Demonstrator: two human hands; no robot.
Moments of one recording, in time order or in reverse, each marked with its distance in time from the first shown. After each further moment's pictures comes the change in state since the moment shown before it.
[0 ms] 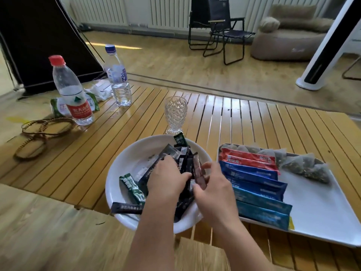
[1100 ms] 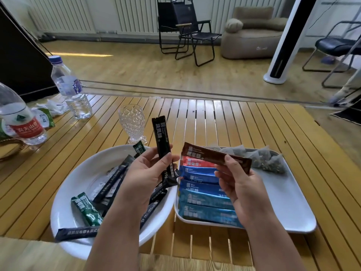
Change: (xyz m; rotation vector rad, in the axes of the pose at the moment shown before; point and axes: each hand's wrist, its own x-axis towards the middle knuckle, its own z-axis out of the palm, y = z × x) left_hand -0.029 0.060 -0.006 -1.205 -0.324 0.116; right_hand 0.016 0.064 -0.110 1.168 0.168 0.379
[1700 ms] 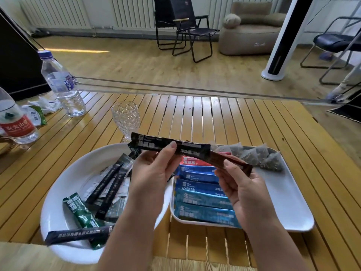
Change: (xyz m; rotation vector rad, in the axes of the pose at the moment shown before) left_hand -0.002 -0.009 0.032 -0.286 0.086 0.112; right_hand -0.003 0.000 -0.011 0.144 -0.025 0.019
